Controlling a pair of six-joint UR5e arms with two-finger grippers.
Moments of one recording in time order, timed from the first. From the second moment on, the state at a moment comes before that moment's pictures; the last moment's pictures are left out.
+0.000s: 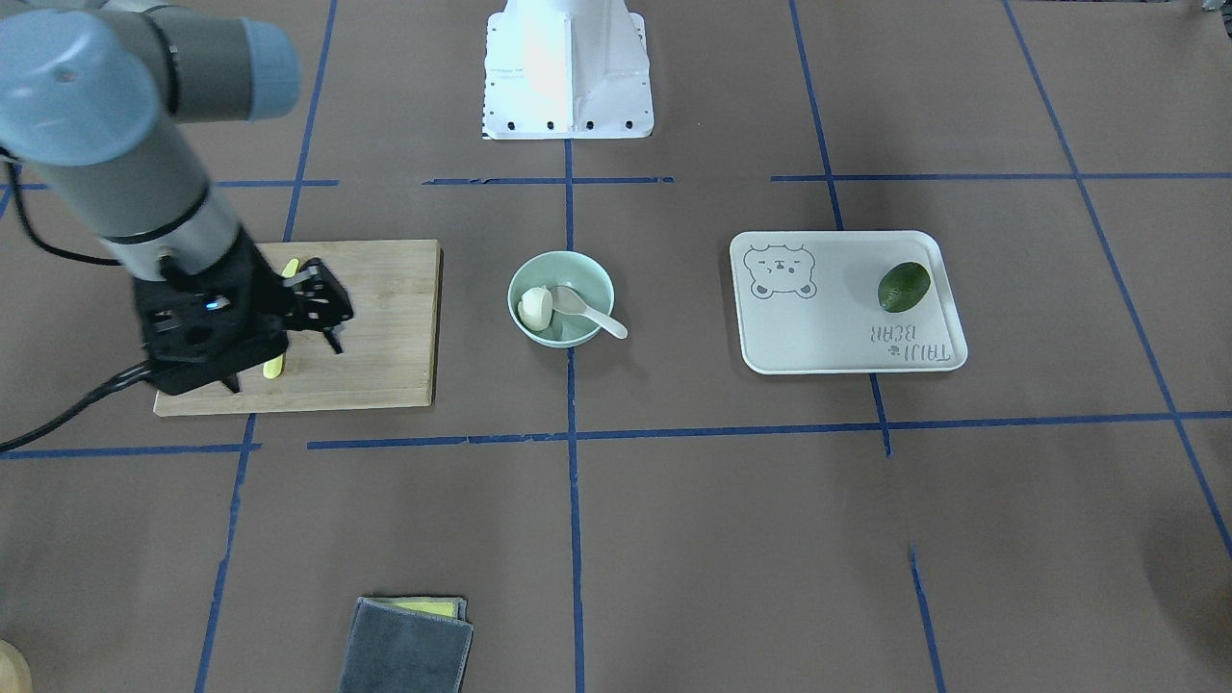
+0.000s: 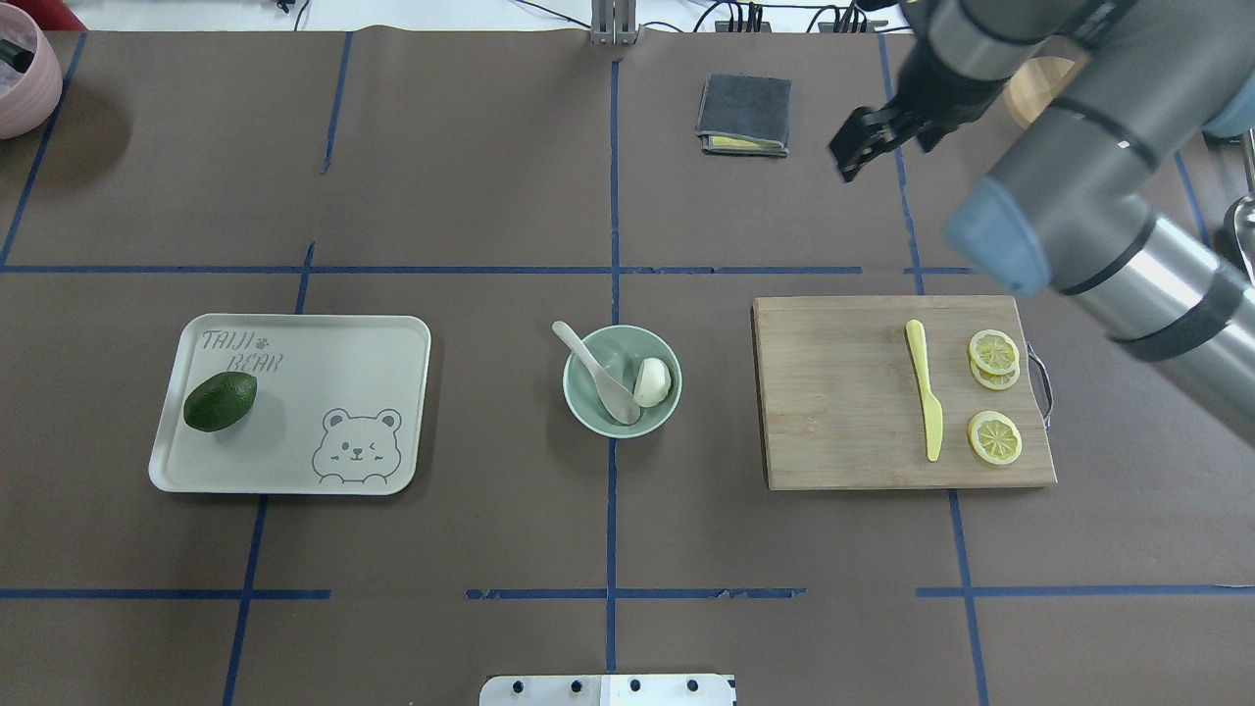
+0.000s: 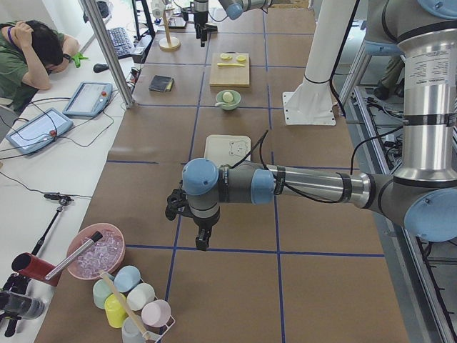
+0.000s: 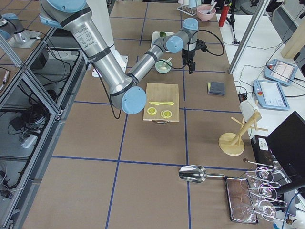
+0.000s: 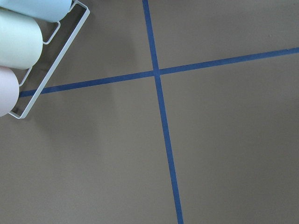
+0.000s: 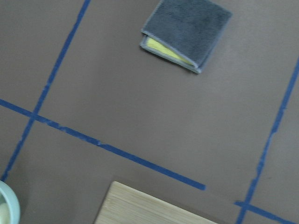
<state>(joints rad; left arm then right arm) -1.60 -1.48 -1.76 -1.47 -2.36 0.18 1.04 -1.00 1.75 -1.71 2.18 0.35</state>
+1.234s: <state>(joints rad) -1.60 -1.48 -1.78 -1.48 -2.36 0.18 1.51 -1.58 1.70 -1.67 2.29 -0.14</state>
